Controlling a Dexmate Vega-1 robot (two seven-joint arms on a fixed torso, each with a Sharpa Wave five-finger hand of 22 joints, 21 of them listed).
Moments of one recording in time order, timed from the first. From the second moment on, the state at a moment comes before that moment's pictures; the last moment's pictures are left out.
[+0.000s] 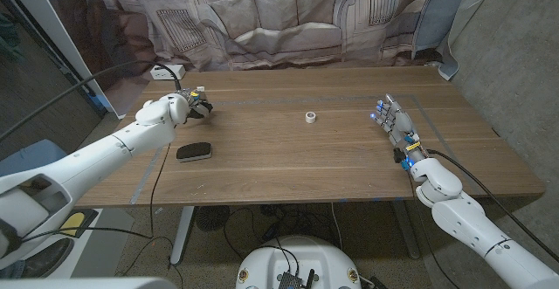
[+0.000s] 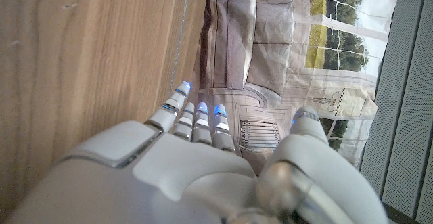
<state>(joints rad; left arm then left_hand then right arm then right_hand) 0.50 0.88 0.75 -1.56 0.50 0.55 -0.20 1.12 0.08 0.36 -0.14 0.20 0.64 0.05 0.20 0.24 0.58 0.00 0.20 0.37 0.57 -0.03 0.20 0.21 0.58 0.04 0.51 0.18 -1.21 -0.64 -0.22 -1.67 0.72 0.30 -0.09 0.34 0.06 0.16 -0.14 0.18 0.21 0.10 0.20 0.18 0.16 0.14 0.20 0.19 0.06 0.09 0.21 0.21 0.29 0.01 0.20 0.17</state>
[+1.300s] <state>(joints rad) 0.47 0.85 0.80 -1.46 0.48 0.54 -0.16 1.05 0.08 0.33 -0.12 0.20 0.62 0.06 0.19 0.22 0.54 0.00 0.20 0.35 0.51 -0.02 0.19 0.20 0.51 0.04 0.47 0.18 -1.18 -0.63 -0.24 -1.65 0.72 0.29 -0.09 0.34 0.06 0.16 -0.14 0.18 0.21 0.10 0.20 0.18 0.16 0.14 0.20 0.19 0.06 0.09 0.21 0.21 0.29 0.01 0.20 0.17</state>
